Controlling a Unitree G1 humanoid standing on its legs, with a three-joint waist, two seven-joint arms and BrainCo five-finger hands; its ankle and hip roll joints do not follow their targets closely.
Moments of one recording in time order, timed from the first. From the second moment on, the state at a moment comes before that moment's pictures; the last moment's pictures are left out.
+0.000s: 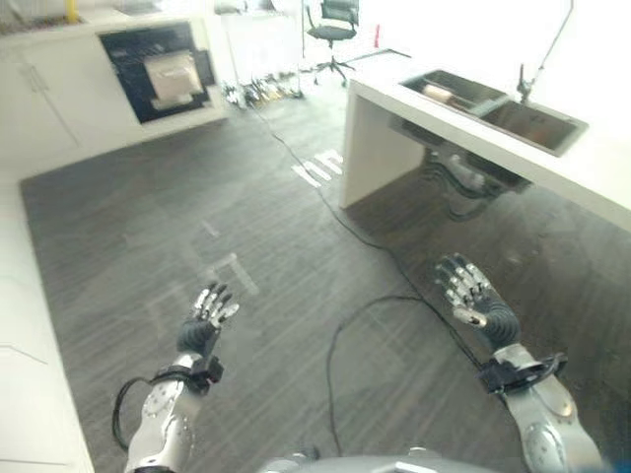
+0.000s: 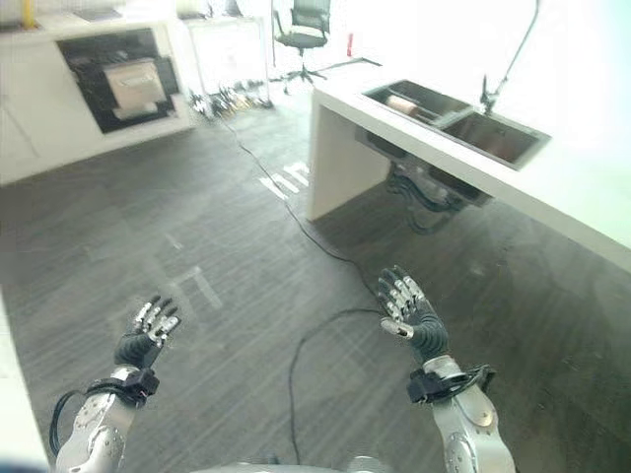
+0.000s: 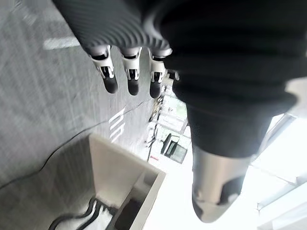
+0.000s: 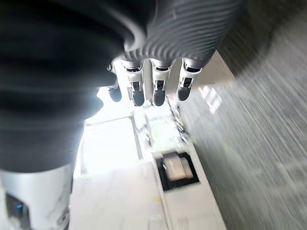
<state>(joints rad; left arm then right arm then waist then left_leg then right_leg) 0.21 0.33 0.11 0.18 -0.68 -0.06 -0.14 0.27 -0.33 0.03 -0.17 0.53 -0.03 0.31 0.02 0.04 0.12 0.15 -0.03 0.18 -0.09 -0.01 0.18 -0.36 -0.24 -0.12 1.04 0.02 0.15</state>
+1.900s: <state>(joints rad) 0.27 0.47 0.14 -0.15 -0.53 -0.21 -0.10 0.25 -0.42 -0.04 -0.30 0.61 -0.05 0.28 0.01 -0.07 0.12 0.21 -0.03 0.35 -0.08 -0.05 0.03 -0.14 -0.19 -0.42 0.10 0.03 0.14</state>
